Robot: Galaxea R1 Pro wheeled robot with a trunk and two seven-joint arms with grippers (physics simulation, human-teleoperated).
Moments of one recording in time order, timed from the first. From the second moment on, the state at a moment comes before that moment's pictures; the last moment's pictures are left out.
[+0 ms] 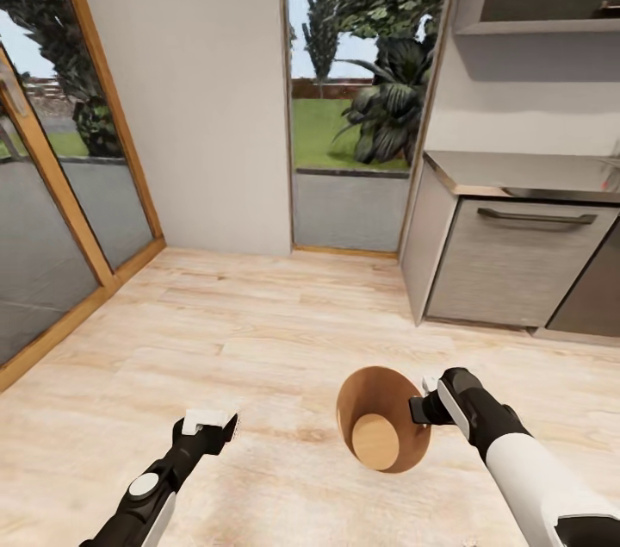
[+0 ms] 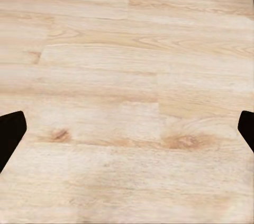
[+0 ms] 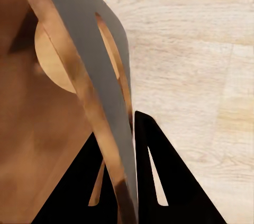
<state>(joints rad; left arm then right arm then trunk) -0.25 0.08 -0.10 -1.01 0.12 0.05 -0.09 -0.75 -0.11 0.07 -0.56 -0.10 0.88 0.09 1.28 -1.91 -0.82</state>
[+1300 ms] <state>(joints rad) -0.25 0.08 -0.10 -1.01 0.12 0.05 -0.09 -0.75 -0.09 0.07 -0.56 -0.10 0.88 0.09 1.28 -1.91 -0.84</state>
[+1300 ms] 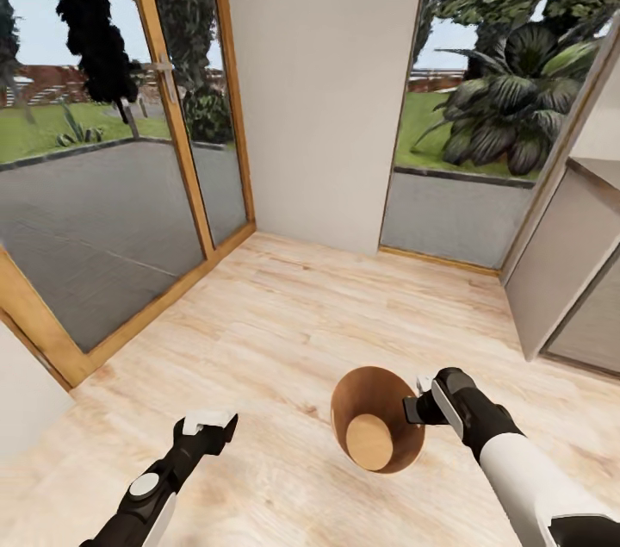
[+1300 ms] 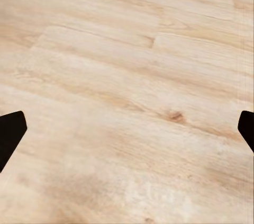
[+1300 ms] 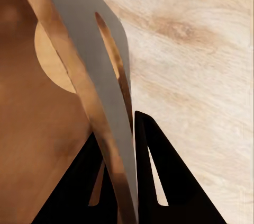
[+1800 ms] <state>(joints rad) -0.25 0.08 -0.10 -1.01 0.12 0.05 -0.09 -0.74 -0.09 0.07 -0.56 -0.10 0.88 0.09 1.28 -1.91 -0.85</state>
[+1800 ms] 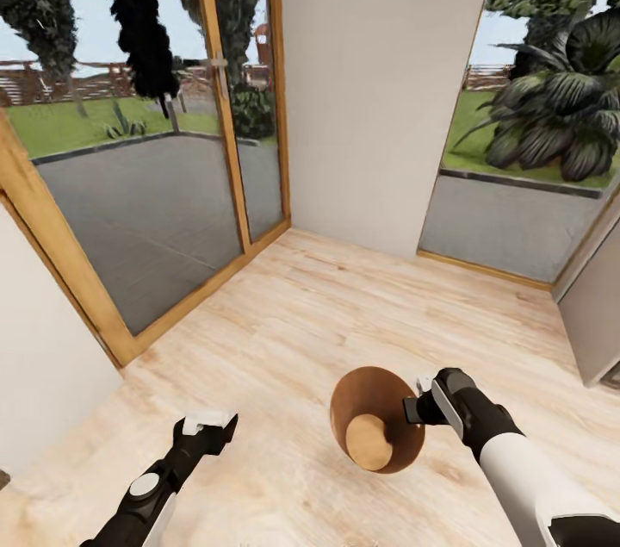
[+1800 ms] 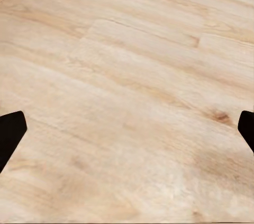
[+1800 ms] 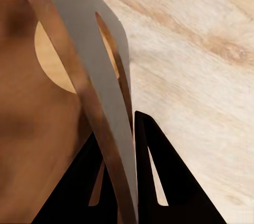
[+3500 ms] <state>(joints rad) -0.25 0.08 -0.11 -1.01 0.12 0.05 -0.09 -0.74 -0.08 0.07 -0.56 -0.10 0.87 0.09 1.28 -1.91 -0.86</state>
